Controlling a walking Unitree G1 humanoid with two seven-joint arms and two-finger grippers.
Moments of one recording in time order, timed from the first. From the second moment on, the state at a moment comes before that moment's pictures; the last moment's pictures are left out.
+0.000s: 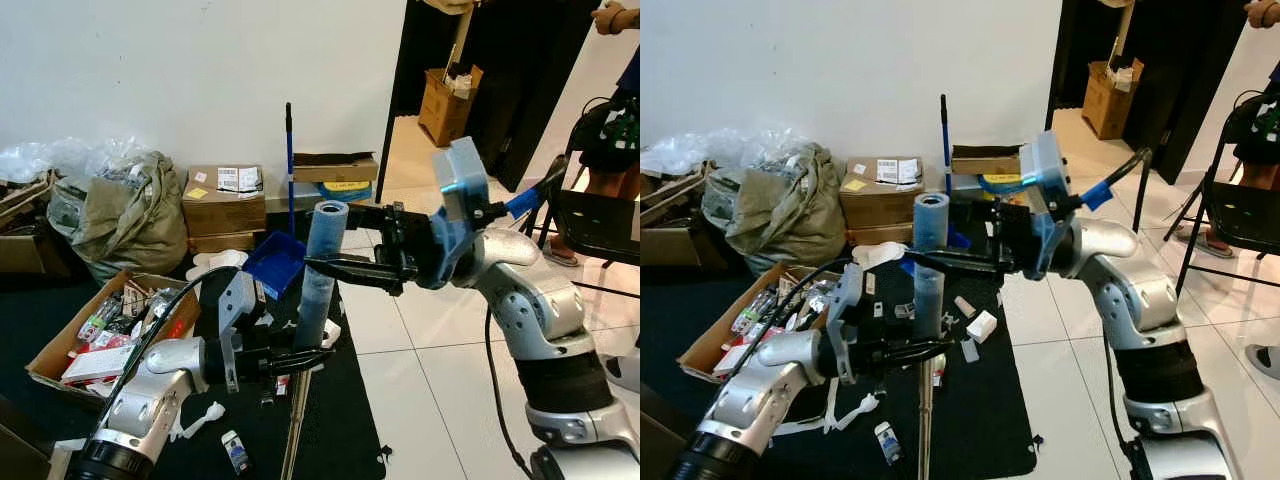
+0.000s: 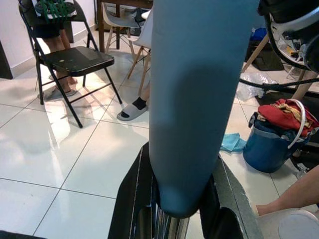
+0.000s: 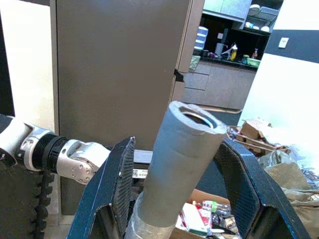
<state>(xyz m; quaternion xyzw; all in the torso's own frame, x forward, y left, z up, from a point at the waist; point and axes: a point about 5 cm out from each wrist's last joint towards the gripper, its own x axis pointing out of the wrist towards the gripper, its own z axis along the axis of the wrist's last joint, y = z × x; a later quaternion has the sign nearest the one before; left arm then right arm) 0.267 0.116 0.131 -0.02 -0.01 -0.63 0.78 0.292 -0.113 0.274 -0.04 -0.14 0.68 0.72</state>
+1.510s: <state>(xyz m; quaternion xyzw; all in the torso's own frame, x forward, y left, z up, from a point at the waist) 0.265 0.120 0.097 0.05 0.07 -0.62 0.78 0.291 -0.130 0.239 -0.15 0.03 0.70 0.70</state>
